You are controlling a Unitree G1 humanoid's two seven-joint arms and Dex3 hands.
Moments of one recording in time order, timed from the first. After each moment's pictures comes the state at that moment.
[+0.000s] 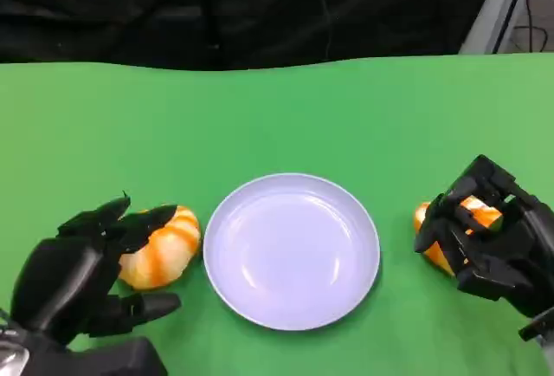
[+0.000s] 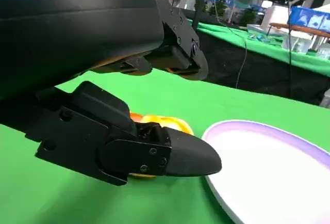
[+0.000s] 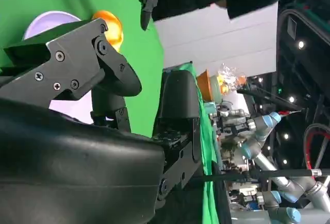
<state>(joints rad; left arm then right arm) -0.05 0.34 -0.07 0.27 0.73 -0.45 0.23 -0.14 0.00 -0.16 0.33 0.46 -0.22 0.70</state>
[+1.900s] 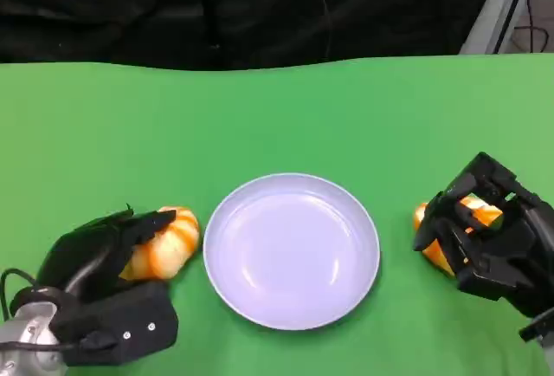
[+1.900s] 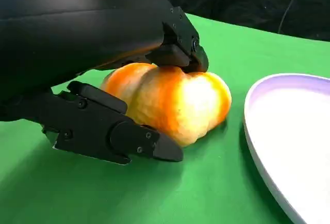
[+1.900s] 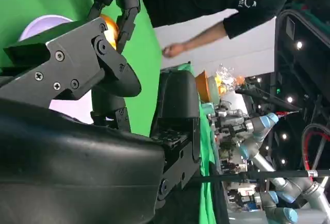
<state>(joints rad) -0.35 0.36 -0.29 0.81 0.62 -0.44 0.26 -0.11 0.00 -0.15 0.25 0.46 -0.19 0.67</state>
